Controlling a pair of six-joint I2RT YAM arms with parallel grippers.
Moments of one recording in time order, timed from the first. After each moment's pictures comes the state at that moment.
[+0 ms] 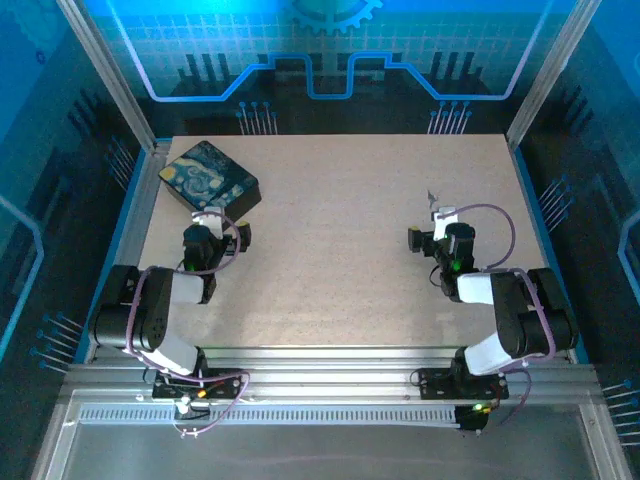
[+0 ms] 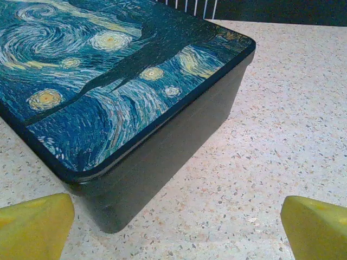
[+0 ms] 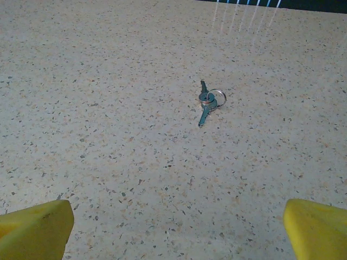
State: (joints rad) left arm 0.00 1.54 0.37 0.80 0.00 -0.09; right arm 0.08 1.51 0.40 0.66 0.08 -0.04
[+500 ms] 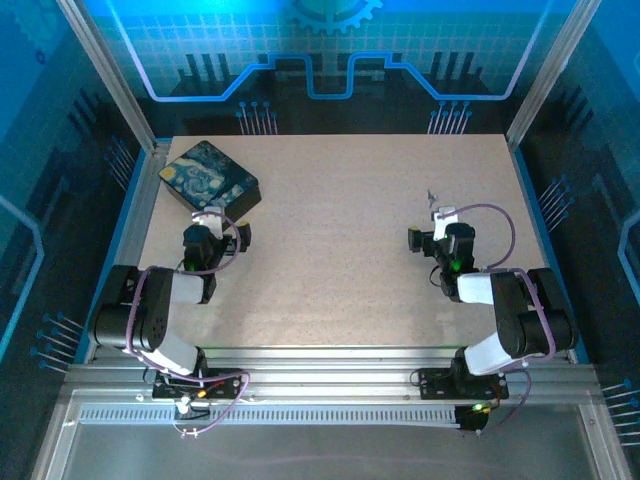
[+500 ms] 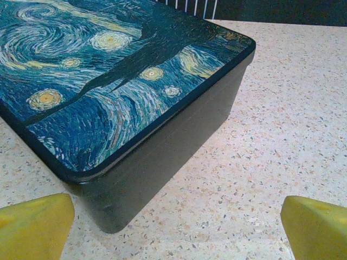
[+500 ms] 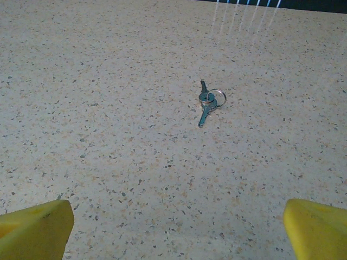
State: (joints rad) left arm 0.00 1.54 0.37 0.80 0.00 -0.09; right arm 0.08 1.51 0.40 0.66 0.08 -0.04
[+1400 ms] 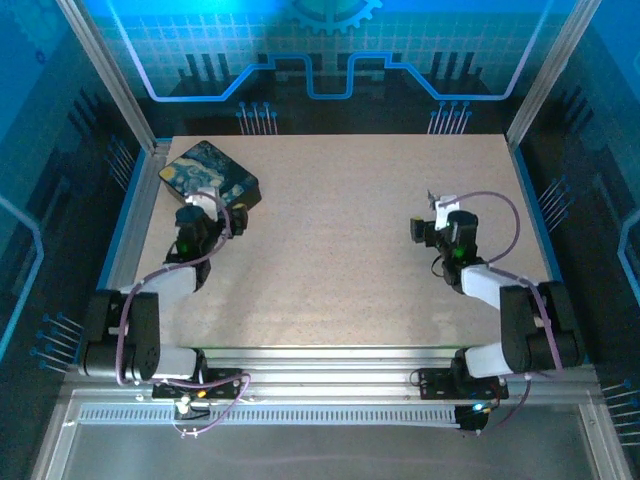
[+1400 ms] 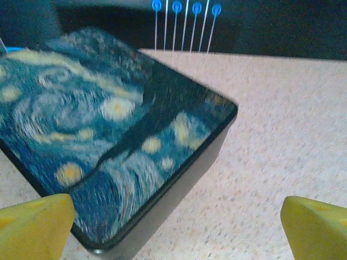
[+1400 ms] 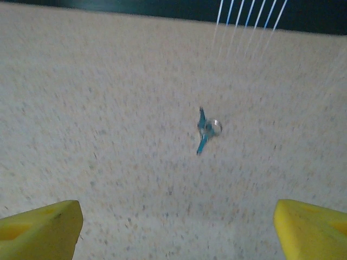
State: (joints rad) left arm 0.00 1.35 0.57 0.43 0.01 -0.12; right arm 0.08 1.38 0.53 0.41 0.07 -0.05
